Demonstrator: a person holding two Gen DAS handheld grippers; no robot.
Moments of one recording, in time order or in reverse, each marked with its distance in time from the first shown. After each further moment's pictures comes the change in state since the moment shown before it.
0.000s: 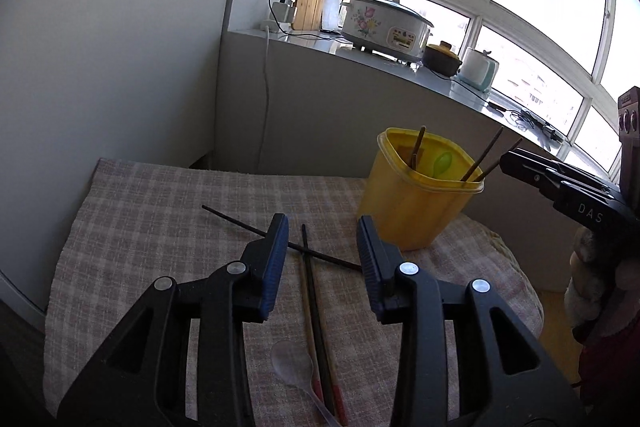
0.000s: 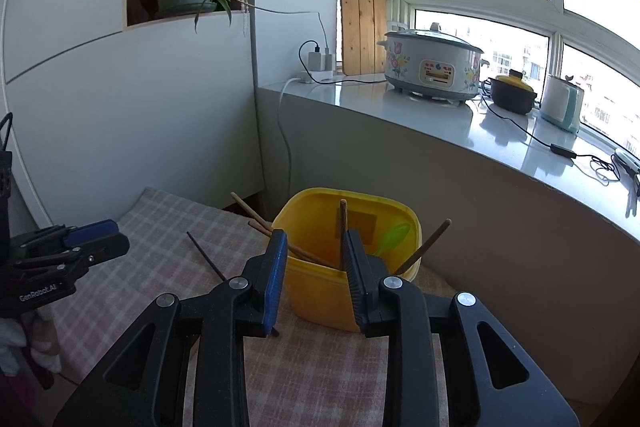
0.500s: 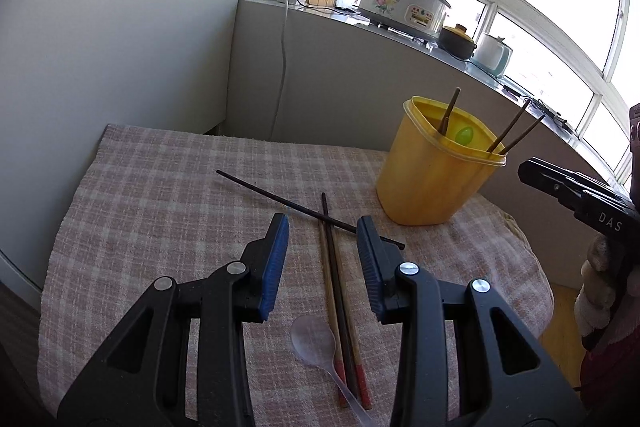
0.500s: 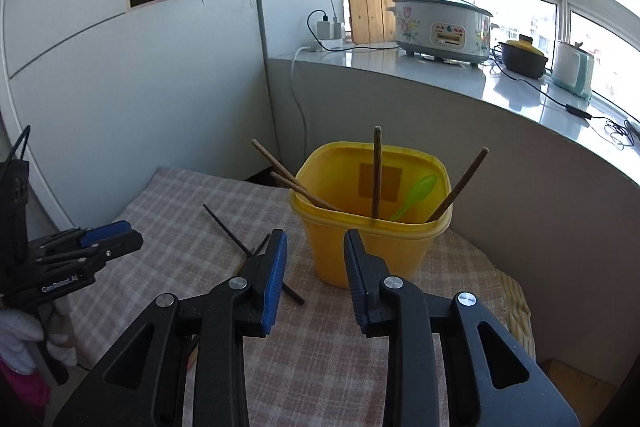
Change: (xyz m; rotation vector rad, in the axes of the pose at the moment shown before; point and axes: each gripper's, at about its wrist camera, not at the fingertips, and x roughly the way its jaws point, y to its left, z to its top) left arm 0.010 0.017 -0.018 -0.029 0.073 0.012; right arm 0.009 0.008 -0.027 0.053 0.081 0.048
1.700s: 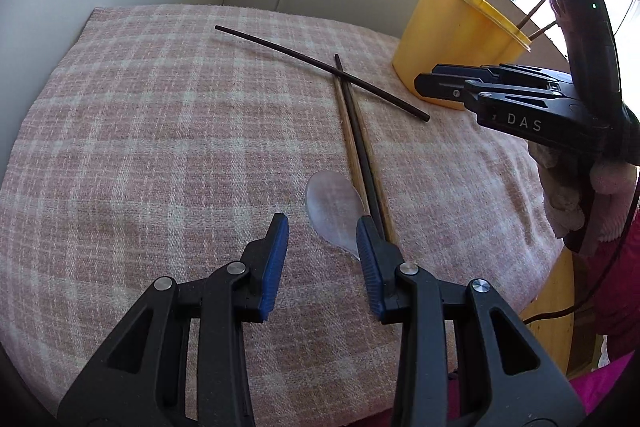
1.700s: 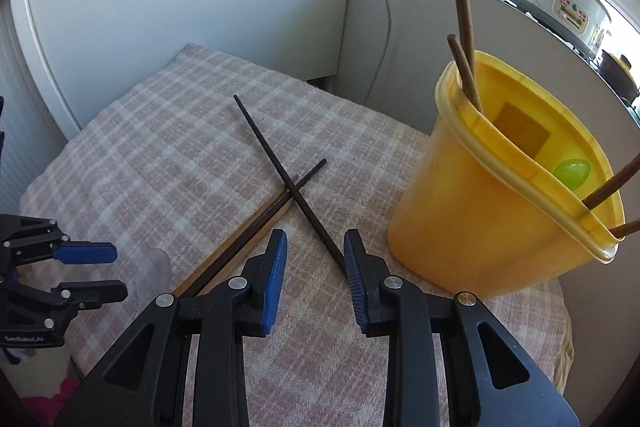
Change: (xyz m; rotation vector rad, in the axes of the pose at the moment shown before) left arm 0.035 0.017 -0.081 -0.032 0.291 -0.037; right arm 0.121 0.055 -0.027 -0.292 0.297 0.095
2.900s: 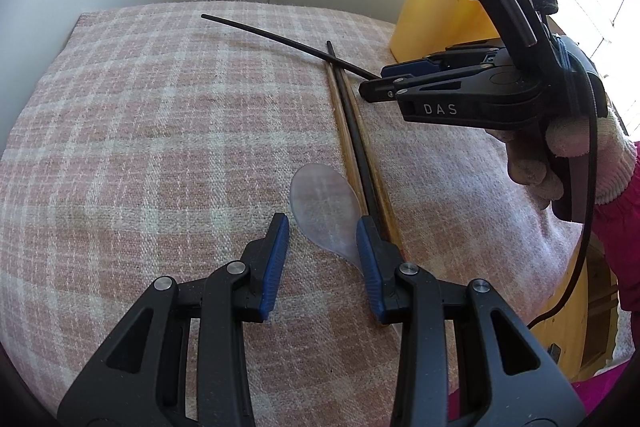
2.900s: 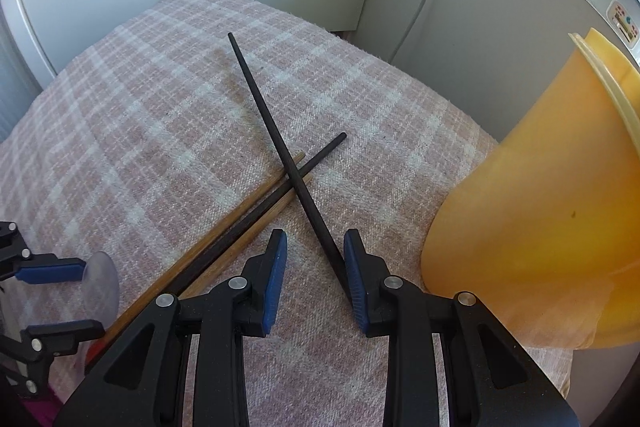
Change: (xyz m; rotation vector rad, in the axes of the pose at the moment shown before) left arm 0.035 -0.015 -0.001 0.053 0.019 0.021; right arm 0.073 0.007 0.011 -0.097 0.157 -0.013
